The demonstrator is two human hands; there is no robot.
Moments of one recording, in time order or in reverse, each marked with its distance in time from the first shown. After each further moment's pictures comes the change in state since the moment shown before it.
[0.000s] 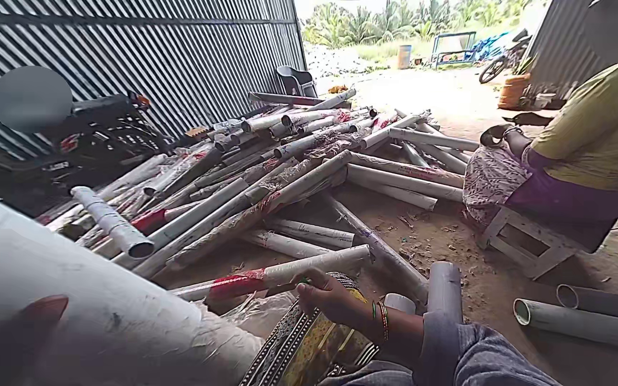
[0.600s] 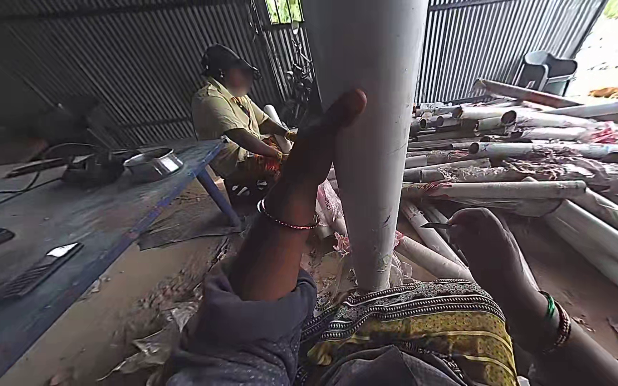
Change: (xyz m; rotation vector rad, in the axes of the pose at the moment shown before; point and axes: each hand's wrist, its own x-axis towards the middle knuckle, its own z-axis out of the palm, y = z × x) left_hand 0.041 0.080 -0.071 -0.480 -0.023 0.111; right_hand 0.060 -0.069 0.081 -0.693 -0.153 -0.670
